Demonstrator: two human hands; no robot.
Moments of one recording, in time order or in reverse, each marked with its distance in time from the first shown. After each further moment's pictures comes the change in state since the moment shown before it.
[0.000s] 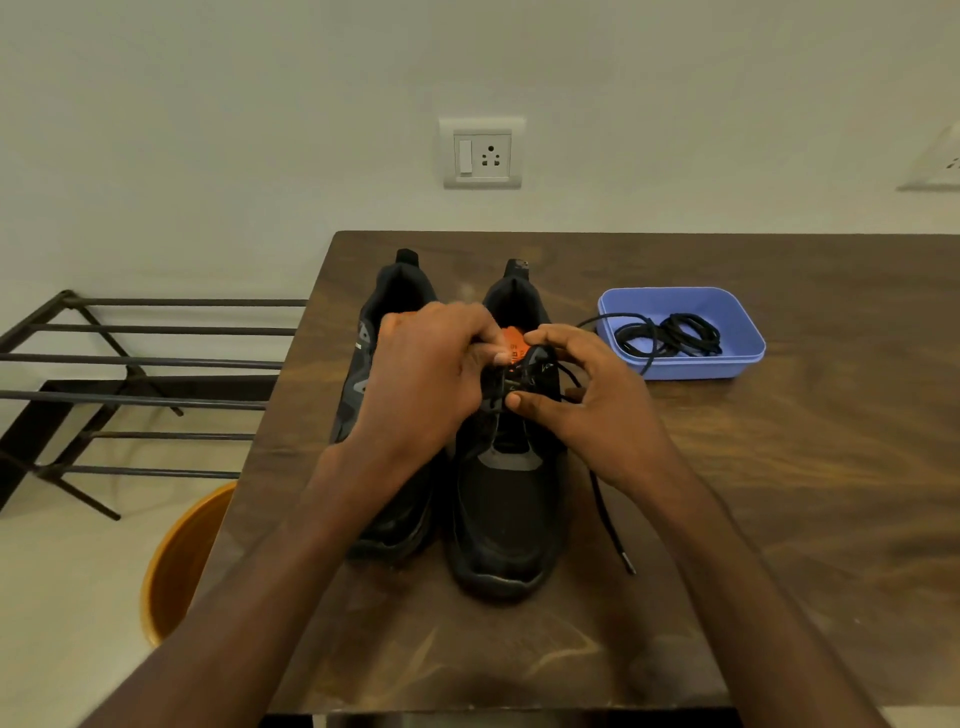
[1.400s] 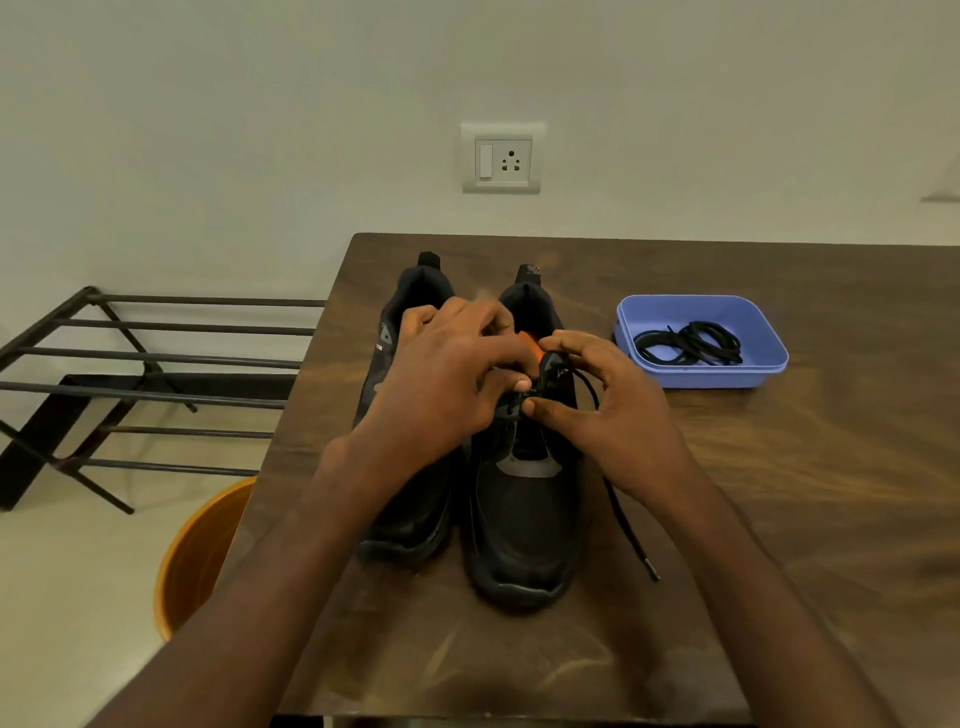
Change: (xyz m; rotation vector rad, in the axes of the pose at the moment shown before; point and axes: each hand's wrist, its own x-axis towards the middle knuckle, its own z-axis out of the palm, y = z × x) left_hand 0.000 -0.017 -0.004 0.155 -0.156 0.138; right_hand 0.000 0.000 0.002 -0.081 -0.003 -0.033
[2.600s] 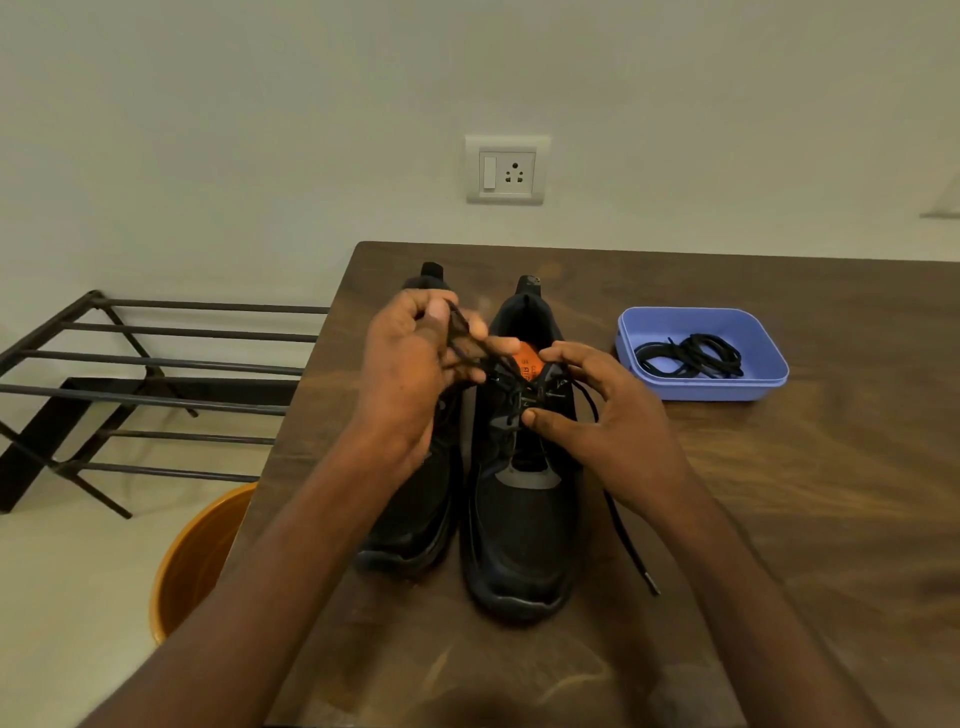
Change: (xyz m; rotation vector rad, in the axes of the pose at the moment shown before) left_hand 0.006 0.013 -0.014 -1.154 0.332 -0.665; right_hand -0.002 -0.003 -0.001 0.031 -0.020 0.036
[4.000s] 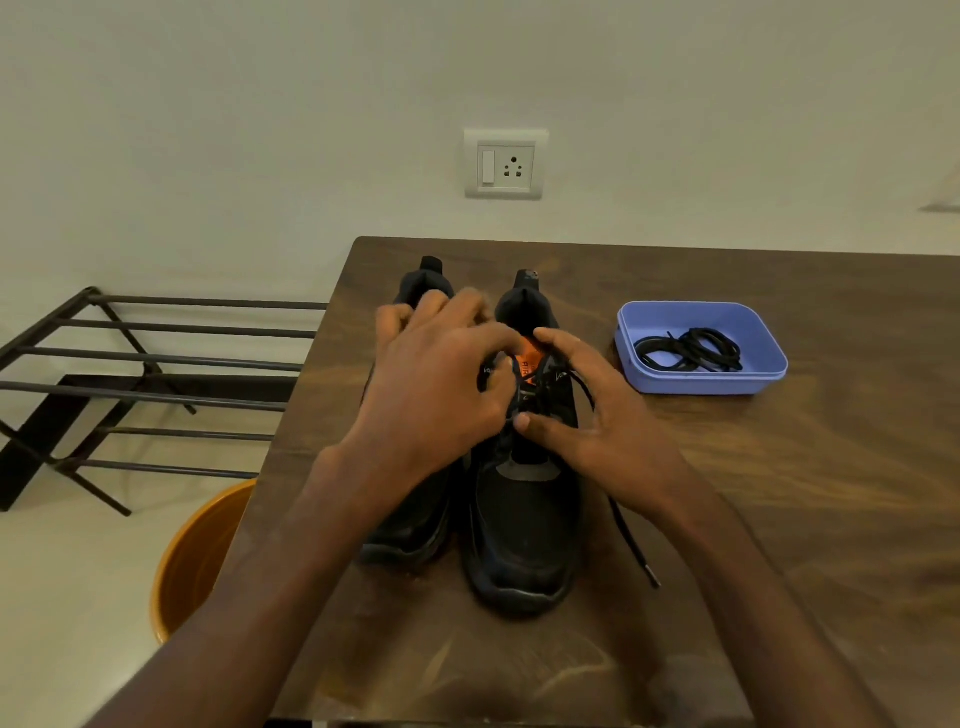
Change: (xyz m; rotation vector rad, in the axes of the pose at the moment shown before) left_hand -0.008 0.000 -0.004 1.315 -0.163 0.551; right_hand -0.003 -0.009 0.000 0.067 -0.142 -0.079
